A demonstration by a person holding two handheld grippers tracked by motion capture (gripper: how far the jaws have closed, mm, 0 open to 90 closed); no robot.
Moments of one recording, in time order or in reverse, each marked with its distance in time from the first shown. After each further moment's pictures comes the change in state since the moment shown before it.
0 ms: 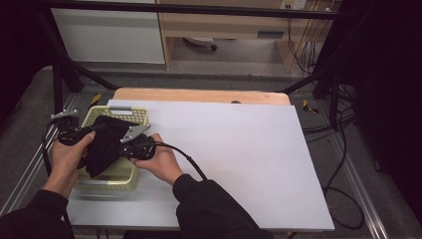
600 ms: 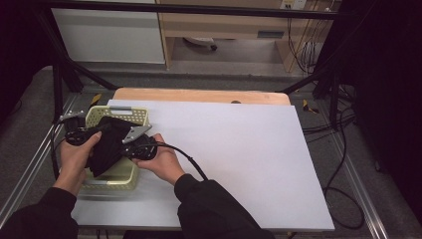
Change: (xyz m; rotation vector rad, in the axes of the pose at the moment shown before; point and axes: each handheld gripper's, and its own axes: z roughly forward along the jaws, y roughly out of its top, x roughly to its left) left arm -0.001 -0.007 0.018 -0.039 0.062 0.013; right arm -0.002 -0.003 -0.001 0.021 -0.005 -0.004
